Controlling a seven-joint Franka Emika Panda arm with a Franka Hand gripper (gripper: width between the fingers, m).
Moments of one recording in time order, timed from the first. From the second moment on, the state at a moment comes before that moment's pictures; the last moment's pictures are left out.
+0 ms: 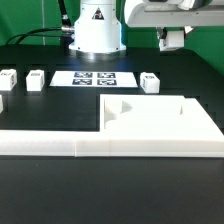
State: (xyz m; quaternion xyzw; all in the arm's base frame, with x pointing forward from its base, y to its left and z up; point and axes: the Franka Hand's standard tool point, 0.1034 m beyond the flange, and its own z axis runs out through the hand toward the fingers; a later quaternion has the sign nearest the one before) arm 0.436 0.131 0.122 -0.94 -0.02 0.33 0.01
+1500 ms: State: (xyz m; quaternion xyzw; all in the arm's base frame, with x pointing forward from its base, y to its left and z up) arm 0.616 0.106 0.157 -0.97 -0.05 -0.24 0.05
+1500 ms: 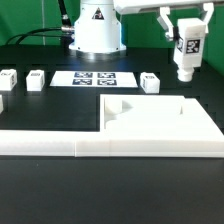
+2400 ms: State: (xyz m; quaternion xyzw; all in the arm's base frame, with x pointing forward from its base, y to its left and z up) arm 0.617 0.108 0.117 -0.96 -0.04 -0.27 0.05
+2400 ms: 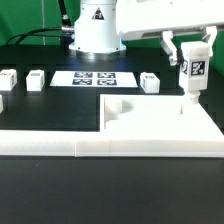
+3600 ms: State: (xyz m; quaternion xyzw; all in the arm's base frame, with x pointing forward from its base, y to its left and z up) arm 0.615 0.114 0.083 -0.96 -0.04 -0.26 0.05
